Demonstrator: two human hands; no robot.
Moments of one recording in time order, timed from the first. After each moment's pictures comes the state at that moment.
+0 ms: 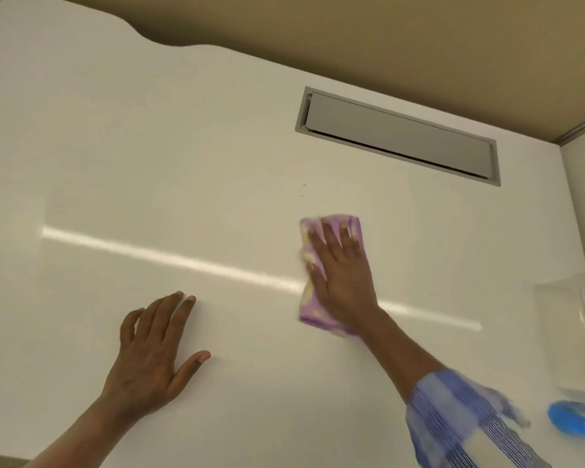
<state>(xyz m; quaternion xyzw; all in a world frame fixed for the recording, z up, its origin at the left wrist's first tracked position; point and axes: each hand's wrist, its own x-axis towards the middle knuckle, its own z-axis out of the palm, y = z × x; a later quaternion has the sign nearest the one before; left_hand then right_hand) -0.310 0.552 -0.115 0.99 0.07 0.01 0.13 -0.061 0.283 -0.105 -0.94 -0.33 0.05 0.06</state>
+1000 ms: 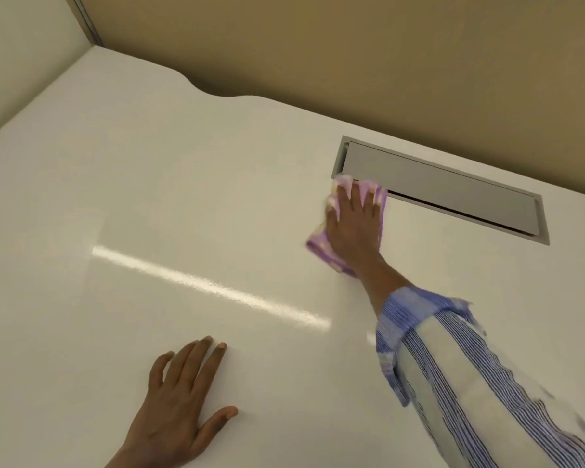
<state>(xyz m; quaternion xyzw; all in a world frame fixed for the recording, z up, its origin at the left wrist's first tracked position) -0.308 0.553 -0.115 0.99 0.06 0.00 0.12 0.083 0.406 -0.089 -0.97 -0.22 0.03 0.05</state>
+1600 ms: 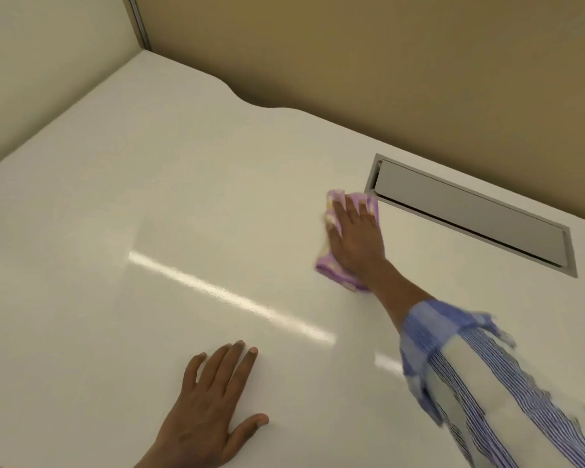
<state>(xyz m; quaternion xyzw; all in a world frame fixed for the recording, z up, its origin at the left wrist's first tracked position) -0.309 0.554 -0.117 0.99 0.05 0.03 0.15 0.063 0.451 -0.081 -0.94 -0.34 0.06 0.03</state>
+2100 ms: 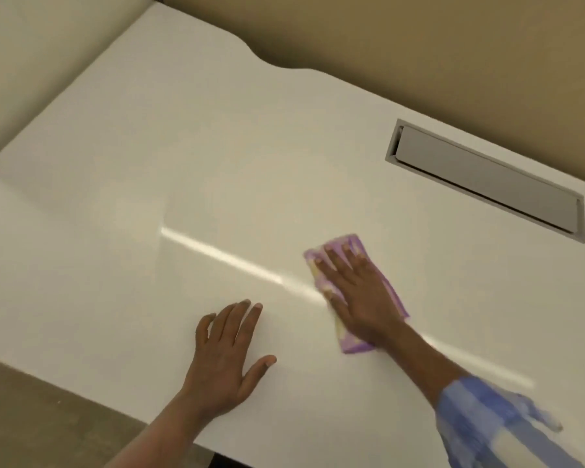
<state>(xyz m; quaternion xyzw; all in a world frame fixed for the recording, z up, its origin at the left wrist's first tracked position) -0.341 0.571 -0.107 0.97 0.11 0.04 0.20 -0.090 0.379 -0.089 -0.85 -0.51 0.10 0.02</state>
